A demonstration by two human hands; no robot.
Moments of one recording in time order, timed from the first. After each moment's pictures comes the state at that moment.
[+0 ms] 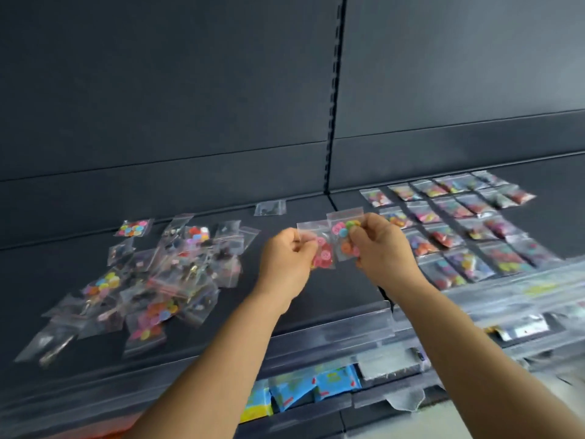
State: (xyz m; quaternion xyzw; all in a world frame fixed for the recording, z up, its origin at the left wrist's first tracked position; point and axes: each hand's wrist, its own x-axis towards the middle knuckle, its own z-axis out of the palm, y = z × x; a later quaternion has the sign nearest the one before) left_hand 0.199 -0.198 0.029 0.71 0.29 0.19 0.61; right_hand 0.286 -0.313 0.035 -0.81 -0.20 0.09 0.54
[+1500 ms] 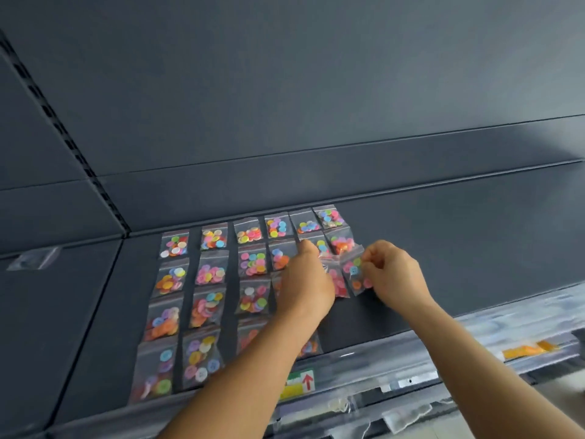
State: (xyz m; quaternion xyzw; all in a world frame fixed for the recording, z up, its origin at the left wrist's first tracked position) left_hand 0.557 -0.496 0.004 0.89 0.33 0.11 0.30; right_hand 0.643 -0.610 -0.002 -0.91 -0.19 0.07 0.37
